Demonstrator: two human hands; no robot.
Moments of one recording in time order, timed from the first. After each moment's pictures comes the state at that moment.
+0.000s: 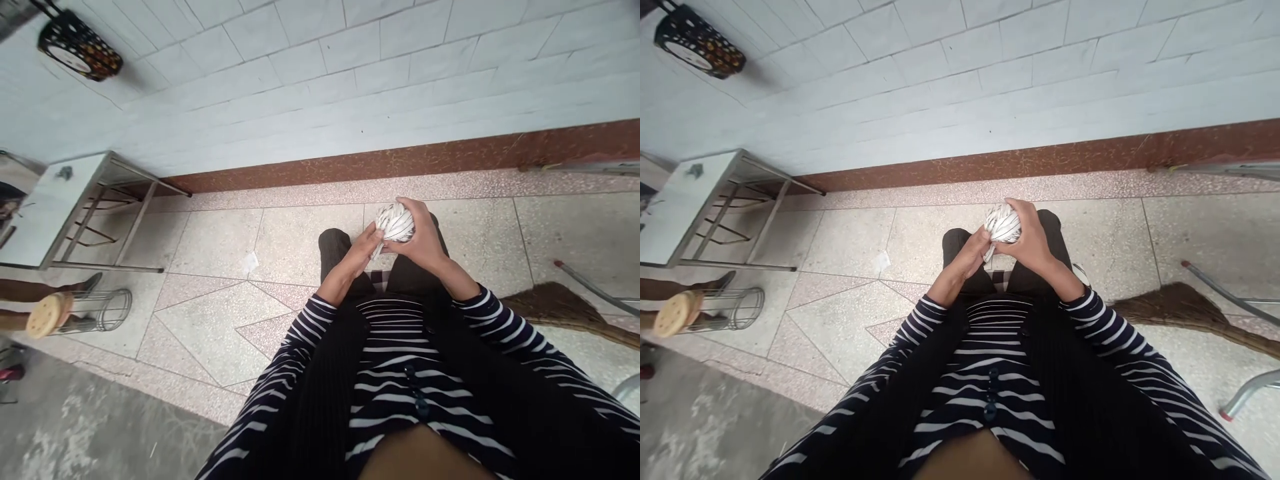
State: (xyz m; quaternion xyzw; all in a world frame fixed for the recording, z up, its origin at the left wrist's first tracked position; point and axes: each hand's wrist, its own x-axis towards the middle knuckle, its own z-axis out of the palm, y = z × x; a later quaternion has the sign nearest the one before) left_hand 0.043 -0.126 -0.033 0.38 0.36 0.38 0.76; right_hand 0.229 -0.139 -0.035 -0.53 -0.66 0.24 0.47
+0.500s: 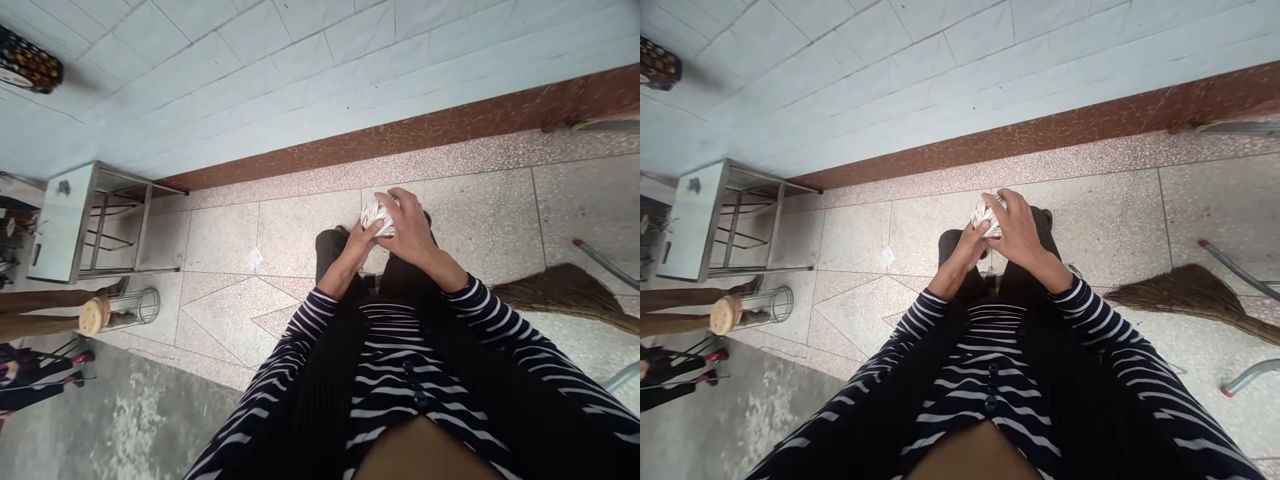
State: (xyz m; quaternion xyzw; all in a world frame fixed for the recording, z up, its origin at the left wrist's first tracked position) left_hand 0.078 -0.091 -0.039 0.33 0.43 0.39 0.75; right_hand 0.242 -0.101 -0.048 -0.54 -0.71 0.21 0.39
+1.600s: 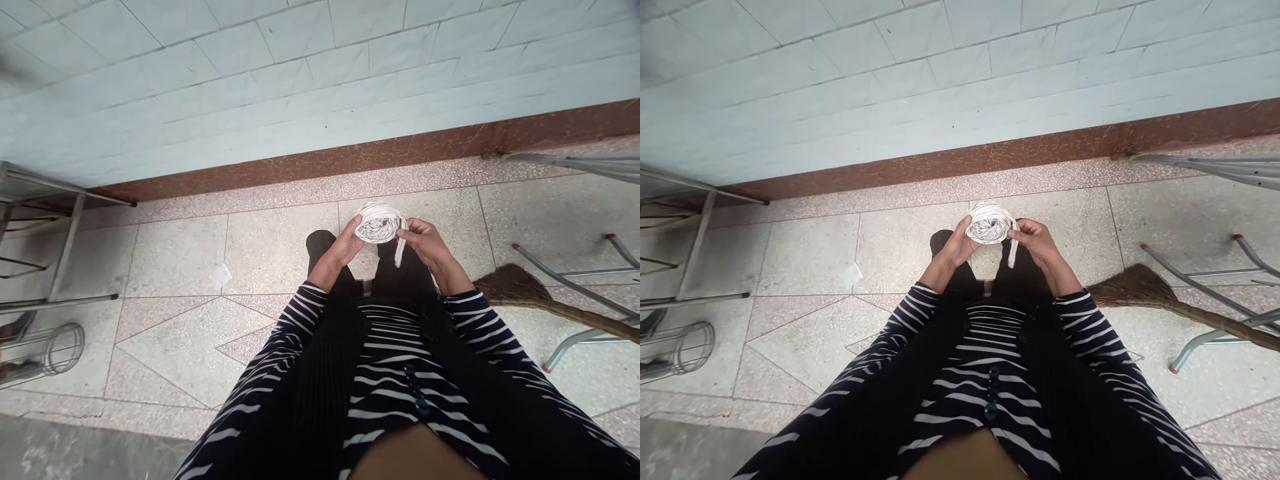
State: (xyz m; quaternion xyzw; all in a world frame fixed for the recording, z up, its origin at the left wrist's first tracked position) left_hand 0.087 -0.054 -0.054 0.27 0.36 0.33 0.83; right_hand 0.298 -0.117 -0.065 -0.54 -0.26 0.60 0.54
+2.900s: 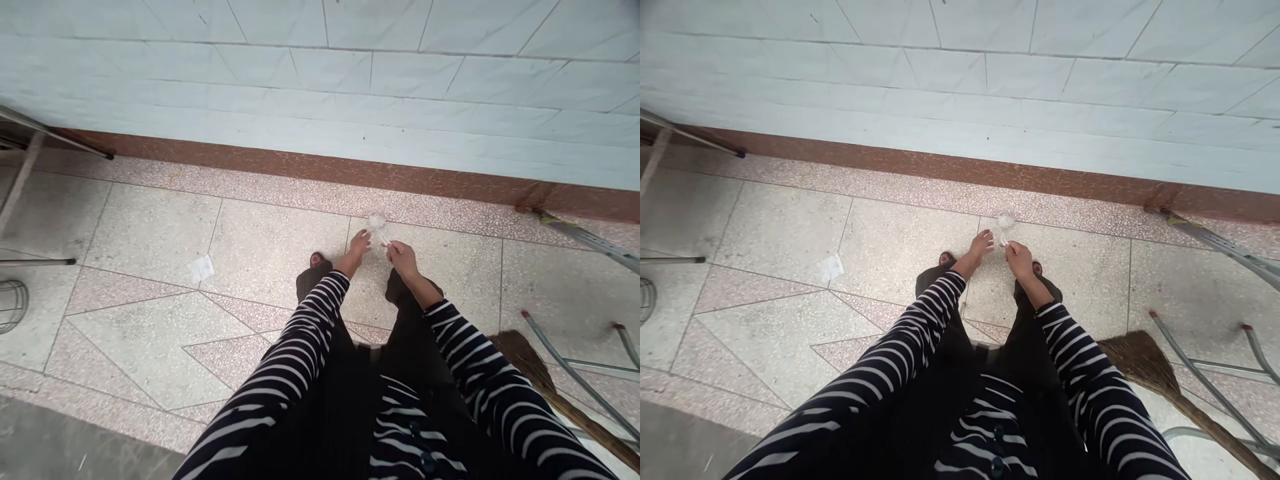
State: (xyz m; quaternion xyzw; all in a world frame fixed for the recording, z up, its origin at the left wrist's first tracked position) left_hand 0.098 0.084 -0.235 0.20 0.63 0.30 0.69; right_hand 0.245 0.032 -0.171 -0.69 -0.41 0.51 0.30
